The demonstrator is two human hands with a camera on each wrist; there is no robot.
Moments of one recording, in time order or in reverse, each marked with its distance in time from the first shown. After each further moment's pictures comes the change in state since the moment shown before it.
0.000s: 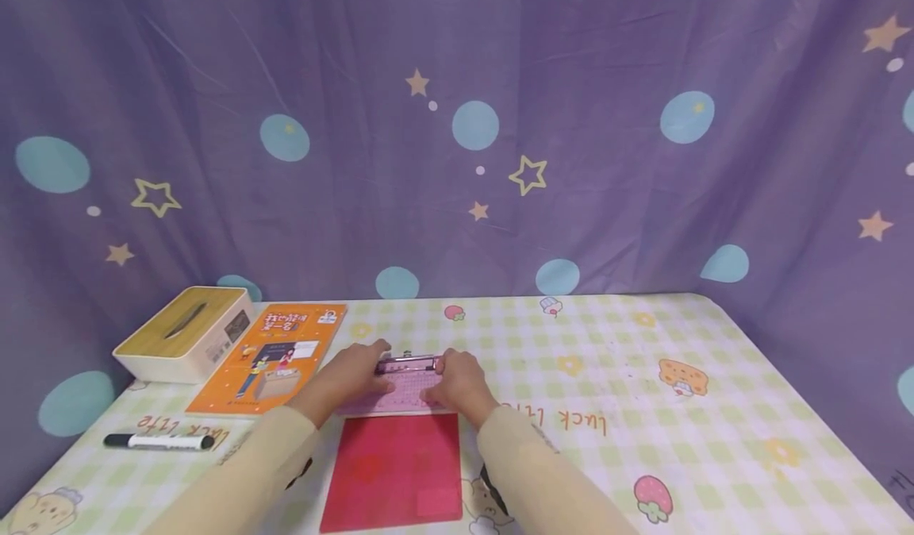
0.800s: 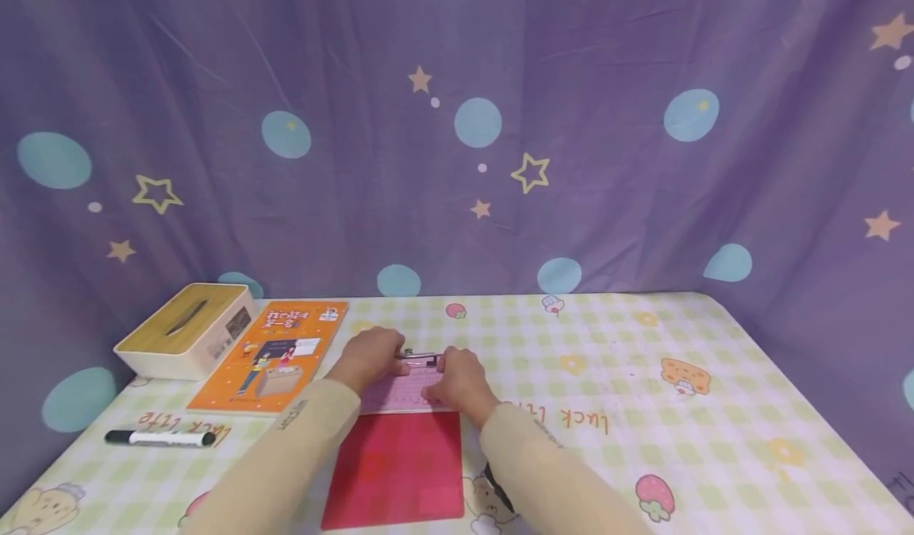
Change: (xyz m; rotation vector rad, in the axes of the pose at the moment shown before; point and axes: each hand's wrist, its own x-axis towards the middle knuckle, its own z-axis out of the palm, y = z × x) left_hand 0.030 0.020 0.000 0.152 -0.003 -0.026; right_hand 0.003 0.002 0.001 -0.060 0.039 -0.084
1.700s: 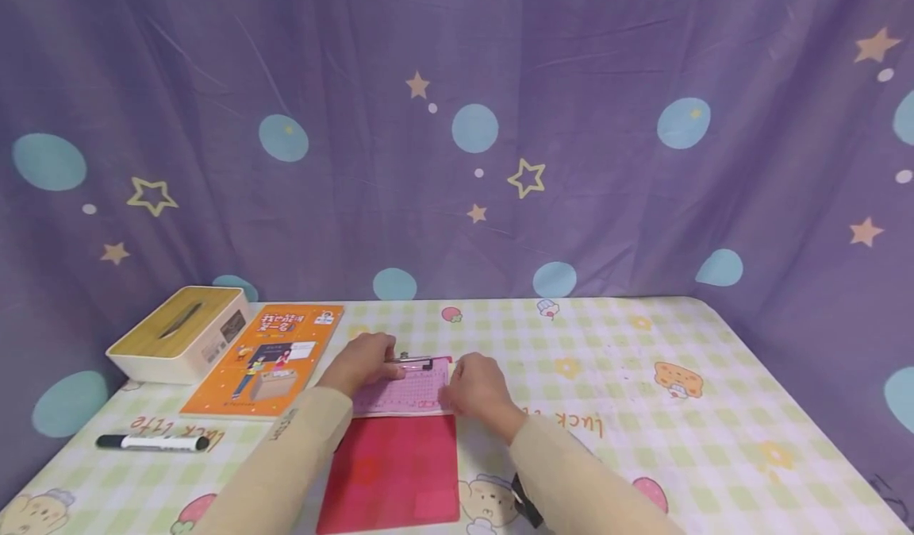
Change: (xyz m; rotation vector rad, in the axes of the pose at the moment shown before) left_hand -0.002 -0.009 0.006 -0.216 0.032 -0.027; right_hand -0.021 0.013 -0.020 0.137 -0.003 0.082
